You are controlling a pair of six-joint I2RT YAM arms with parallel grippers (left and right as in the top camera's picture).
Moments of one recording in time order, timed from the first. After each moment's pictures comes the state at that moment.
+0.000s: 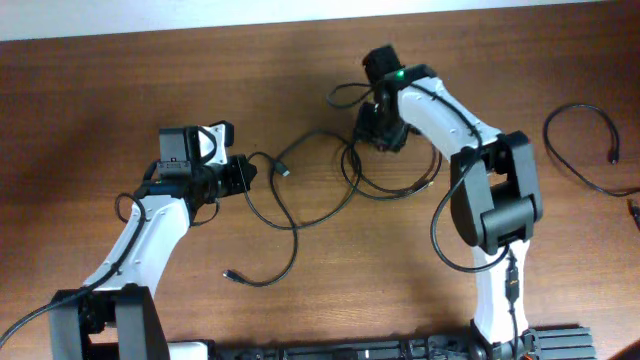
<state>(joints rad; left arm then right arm) -0.03 1.54 0.86 -0.33 0.48 -0.23 0.31 2.23 1.73 -0.91 -0.12 0.71</state>
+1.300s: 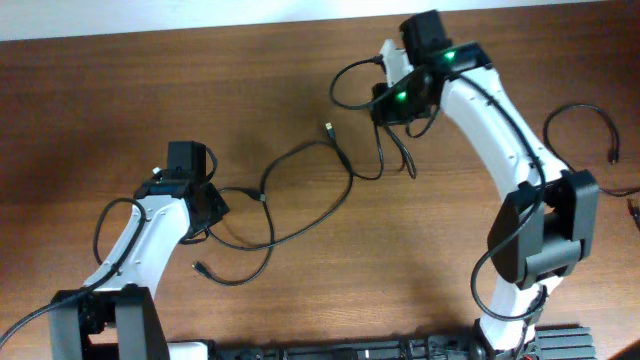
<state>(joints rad) -0.04 1.54 0.86 -0.70 -0.14 -0.57 0.25 1.97 1.73 -0.97 -0.32 0.11</state>
